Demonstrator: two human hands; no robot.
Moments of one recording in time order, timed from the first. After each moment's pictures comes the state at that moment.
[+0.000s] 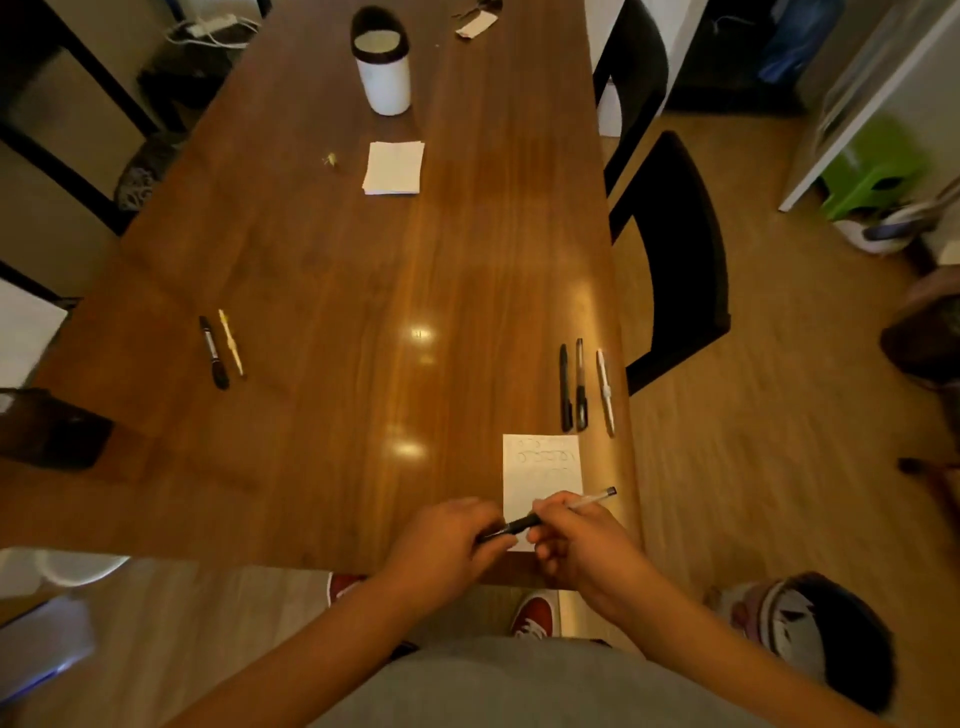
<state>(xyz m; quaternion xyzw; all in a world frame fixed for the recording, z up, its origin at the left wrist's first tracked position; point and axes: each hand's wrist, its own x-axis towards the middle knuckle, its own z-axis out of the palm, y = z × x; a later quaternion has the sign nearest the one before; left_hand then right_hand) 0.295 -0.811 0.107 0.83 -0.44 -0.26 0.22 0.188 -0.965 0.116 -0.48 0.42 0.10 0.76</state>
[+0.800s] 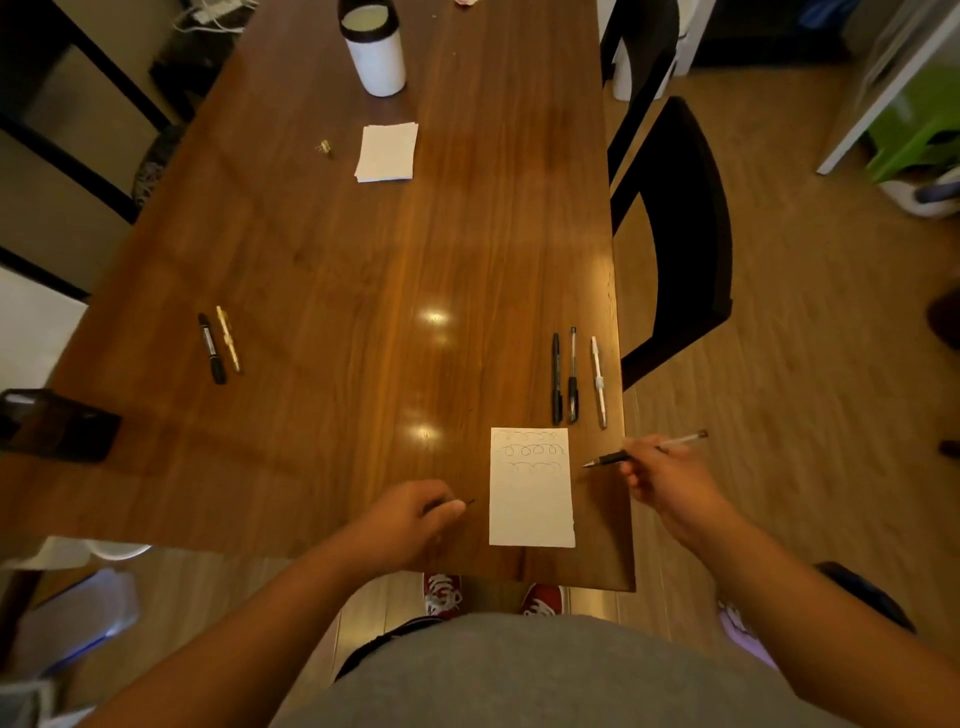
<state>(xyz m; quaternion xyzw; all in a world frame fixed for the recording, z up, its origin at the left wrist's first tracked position) 0.329 -0.807 0.114 0.80 -0.28 -0.45 0.28 0.170 -1.086 0.100 -0.54 0.49 0.00 0.68</state>
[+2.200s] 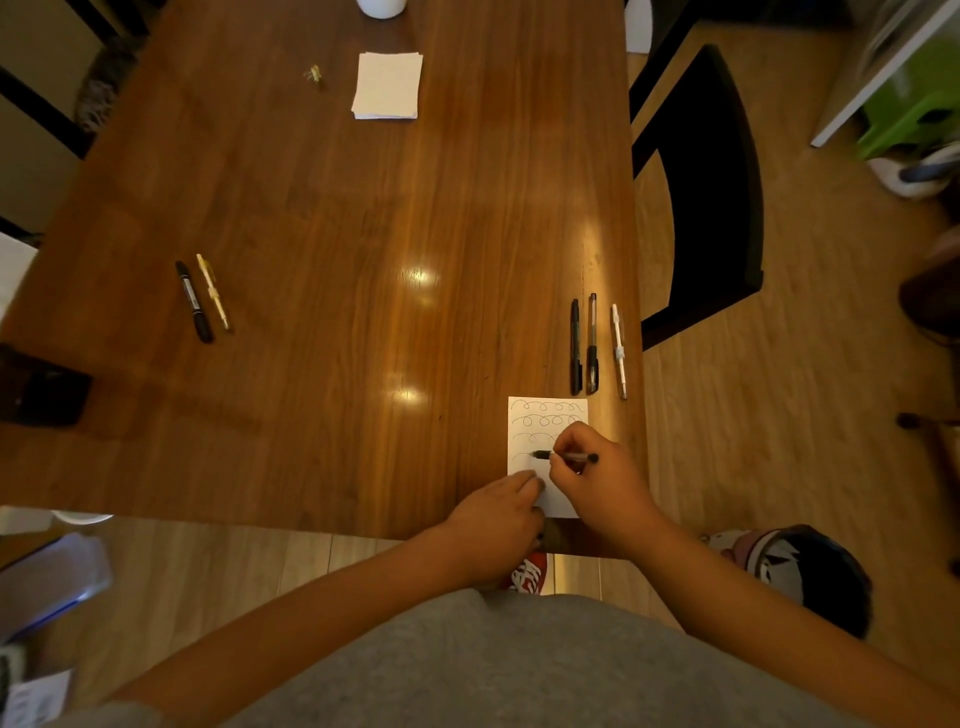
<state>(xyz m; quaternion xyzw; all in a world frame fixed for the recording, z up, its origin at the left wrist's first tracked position) 0.282 -0.845 0.050 0.72 -0.65 -0.22 0.03 0.204 -0.994 0.073 -0.84 0.32 0.05 0.43</state>
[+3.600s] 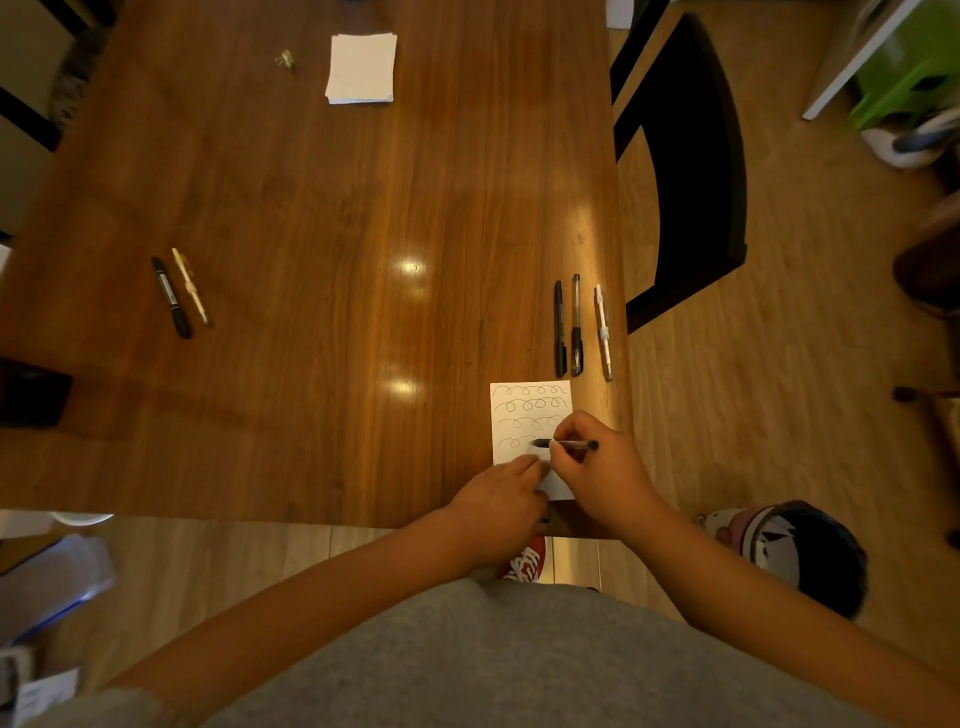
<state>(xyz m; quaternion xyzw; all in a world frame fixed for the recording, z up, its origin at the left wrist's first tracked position) 0.271 -0.863 0.048 0.72 -0.65 -0.24 0.03 0.188 -1.002 0.070 -0.84 0.33 0.04 0.43</state>
